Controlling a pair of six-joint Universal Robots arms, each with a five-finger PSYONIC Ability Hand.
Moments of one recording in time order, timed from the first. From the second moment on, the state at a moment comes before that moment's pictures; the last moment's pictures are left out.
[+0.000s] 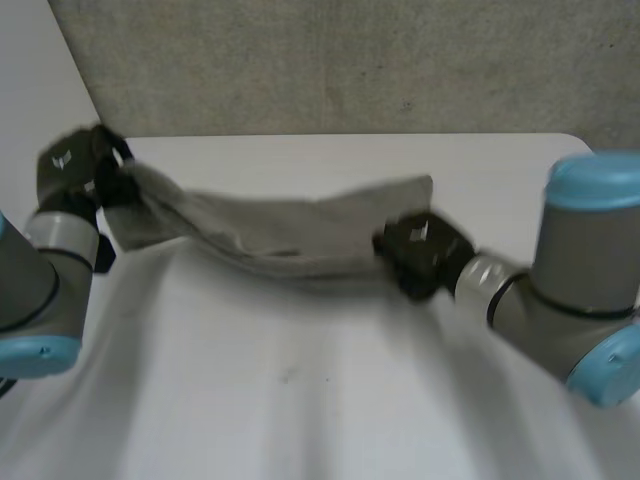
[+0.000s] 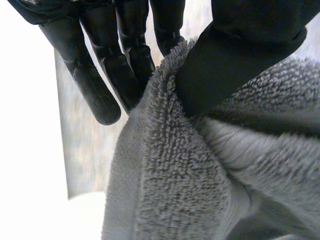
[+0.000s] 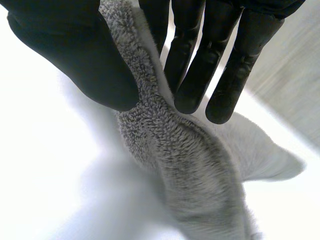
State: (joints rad) left arm 4.51 -1.87 -1.74 3.72 -1.64 2.93; right arm 2.03 -1.10 1.46 0.07 1.26 2.68; left_hand 1.18 1.22 1.22 1.22 1.03; right_hand 0.96 1.17 1.19 1.19 0.96
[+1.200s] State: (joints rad) left arm 4.27 -2.08 -1.63 3.33 -1.47 3.60; right arm 1.96 -1.17 1.58 0.06 1.34 2.70; left_hand 0.67 0.67 0.67 0.67 0.50; right_hand 0.26 0.30 0.26 0.28 0.10
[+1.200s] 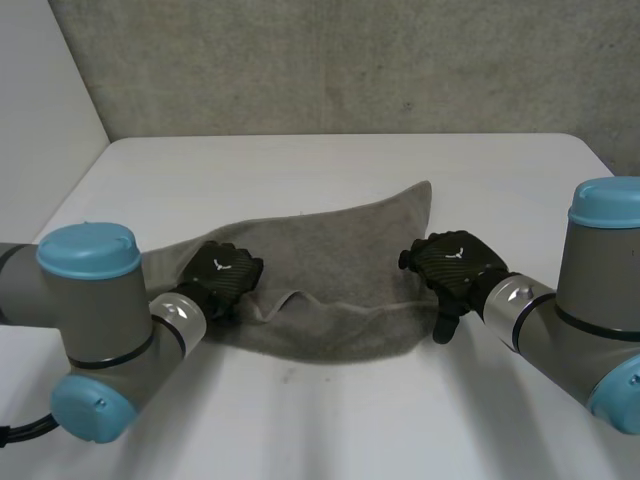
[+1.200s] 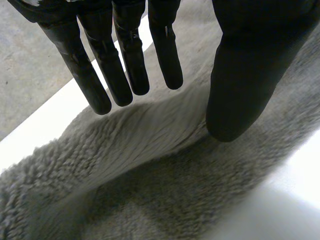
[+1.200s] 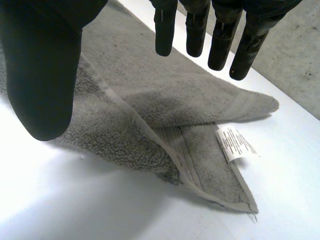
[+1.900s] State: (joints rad) left arm 4.19 -1.63 -1.61 3.38 -1.61 3.58; right arm 1.78 -1.03 1.36 0.31 1.12 2.70; left_hand 1.17 1.22 1.21 1.22 1.02; right_hand 0.22 0.24 0.22 0.24 0.07
